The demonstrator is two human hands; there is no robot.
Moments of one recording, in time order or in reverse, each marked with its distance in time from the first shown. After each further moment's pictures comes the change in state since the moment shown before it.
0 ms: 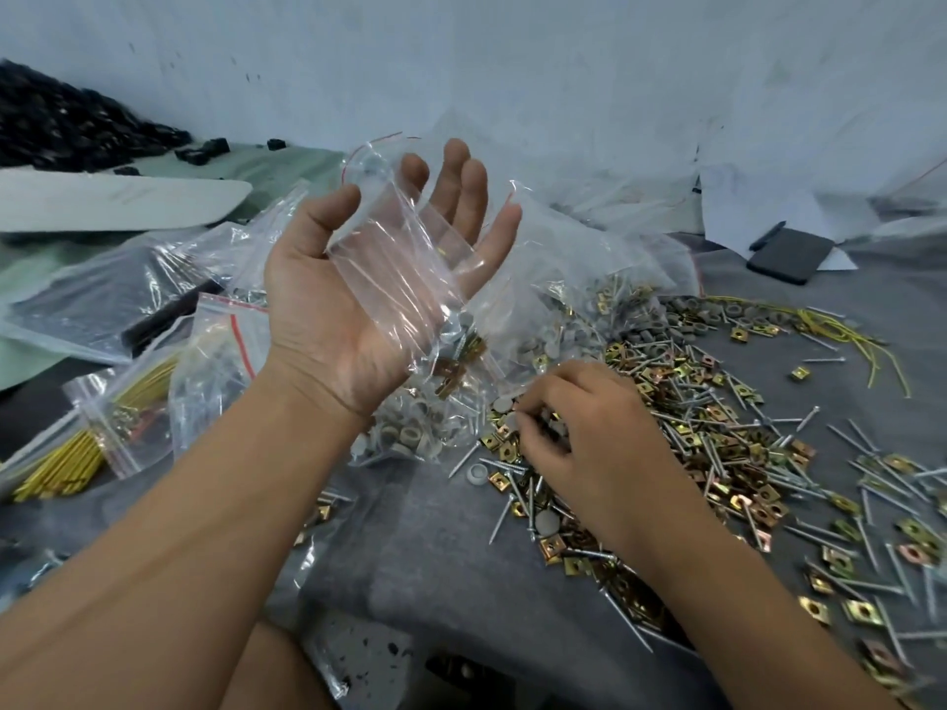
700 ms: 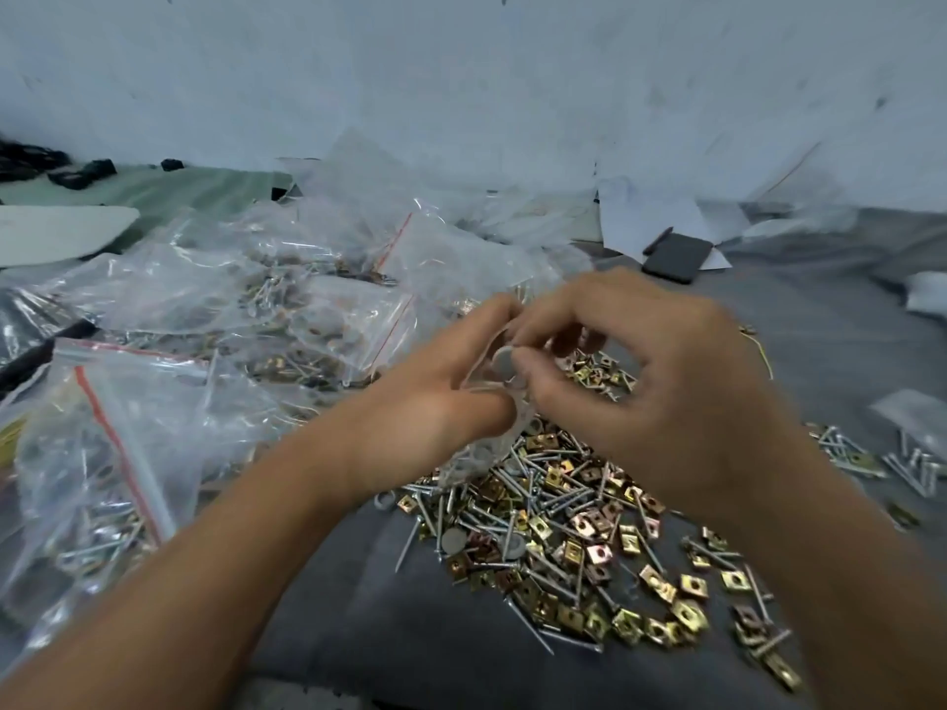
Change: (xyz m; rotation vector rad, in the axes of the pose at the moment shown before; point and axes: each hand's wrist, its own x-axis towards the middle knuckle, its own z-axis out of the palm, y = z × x) left_hand -0.004 -0.068 0.006 1.448 -0.410 -0.224; right_hand -0.002 0.005 -0.118 0.123 0.177 -0.189
